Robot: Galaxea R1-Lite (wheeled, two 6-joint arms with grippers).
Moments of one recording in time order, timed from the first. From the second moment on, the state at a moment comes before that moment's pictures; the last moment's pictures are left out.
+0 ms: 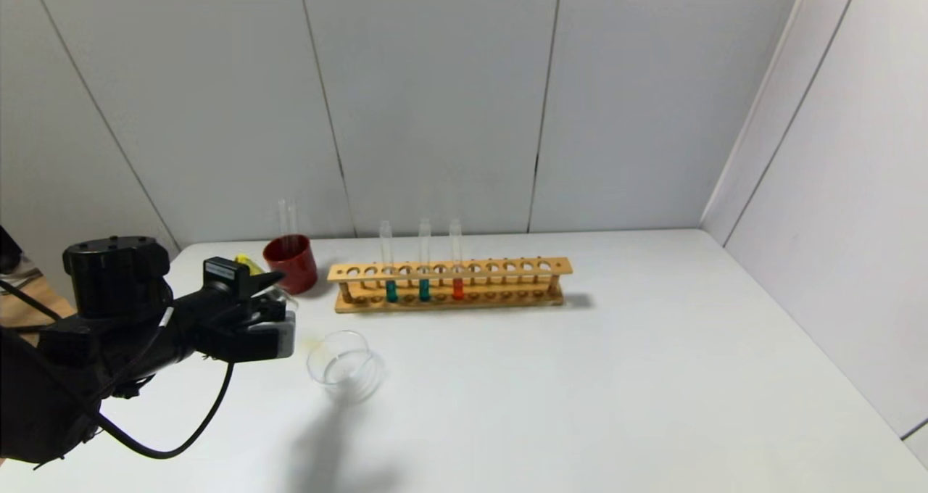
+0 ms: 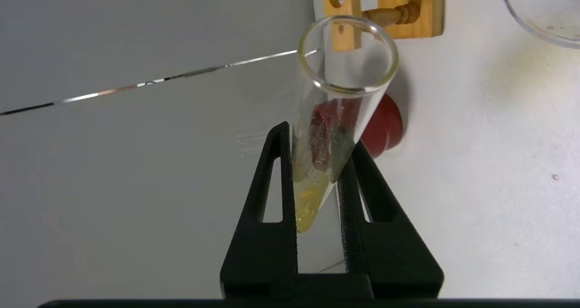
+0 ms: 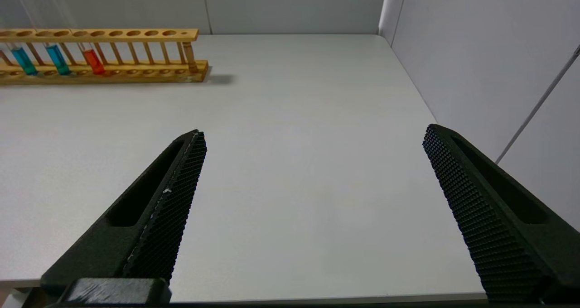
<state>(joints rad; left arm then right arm) -0.06 1.75 -0.46 -0.98 -0.26 1.67 0.00 0.00 0.00 -0.01 0.00 0.00</state>
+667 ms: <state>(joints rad) -0.05 1.73 -0.45 -0.98 -0.25 1.76 0.00 0.00 0.00 -0.01 0.00 0.00</state>
